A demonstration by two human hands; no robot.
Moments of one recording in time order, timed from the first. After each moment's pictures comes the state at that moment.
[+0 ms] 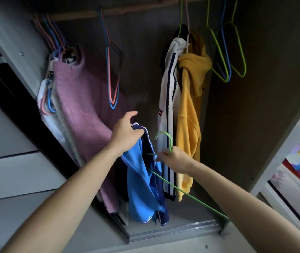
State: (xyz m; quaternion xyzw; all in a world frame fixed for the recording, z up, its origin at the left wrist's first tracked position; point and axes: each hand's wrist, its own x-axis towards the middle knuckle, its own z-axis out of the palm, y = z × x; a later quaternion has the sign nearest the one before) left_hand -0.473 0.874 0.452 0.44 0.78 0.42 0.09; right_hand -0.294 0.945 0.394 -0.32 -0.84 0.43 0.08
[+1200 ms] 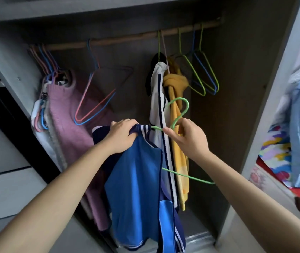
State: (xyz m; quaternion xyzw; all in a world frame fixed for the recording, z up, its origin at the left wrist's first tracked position) left_hand -0.446 0.872 0.505 0.66 0.72 0.20 -0.05; right_hand -0.230 0.975 0.447 -0.37 -0.80 0.18 0.44
